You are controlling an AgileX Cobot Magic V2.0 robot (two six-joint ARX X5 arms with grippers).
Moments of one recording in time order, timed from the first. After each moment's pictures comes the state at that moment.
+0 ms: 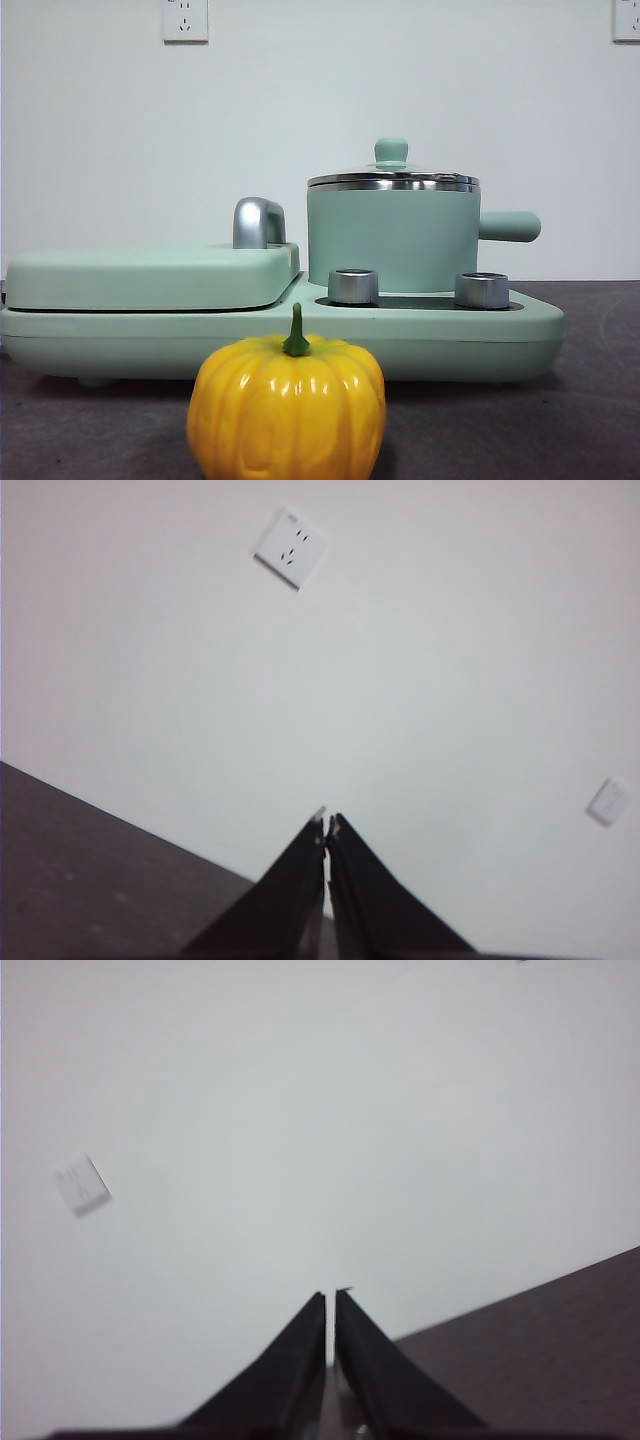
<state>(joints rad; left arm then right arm) -0.07 0.06 0.37 0.01 0.05 -0.62 0.04 0.07 0.39 -0.02 -0.06 0.51</state>
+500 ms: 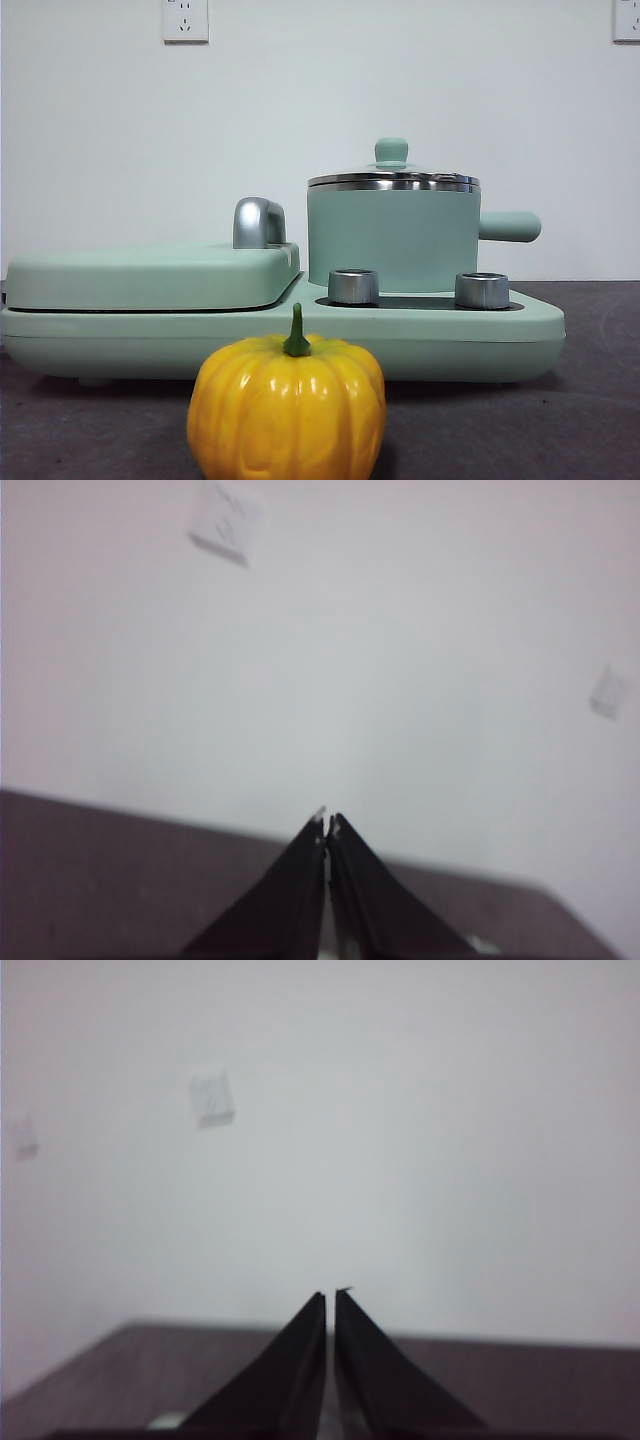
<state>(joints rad) -0.07 0.37 0.82 -0.30 0.20 -0.39 0.04 0.39 0.88 -0.29 -0.37 0.26</state>
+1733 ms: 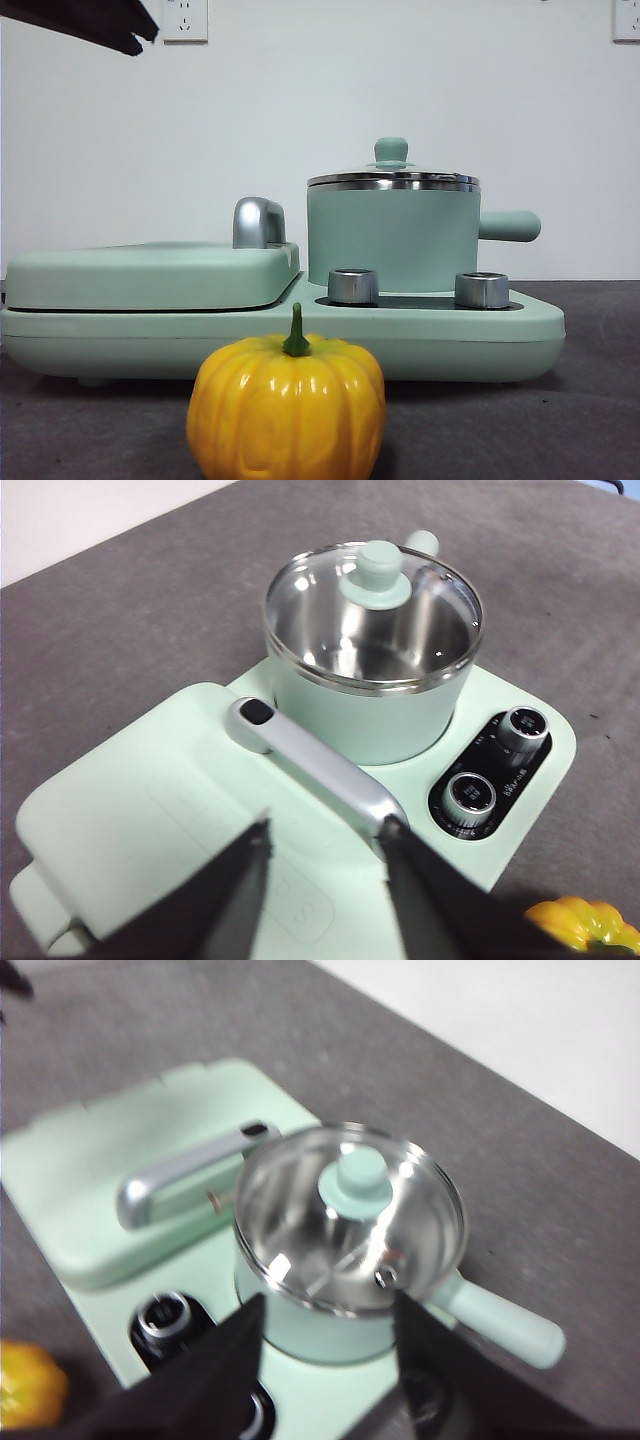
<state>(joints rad) -0.36 0.98 0.95 -0.48 0.42 0.28 0.30 0.89 0.99 -0.58 -0.39 -0.35</state>
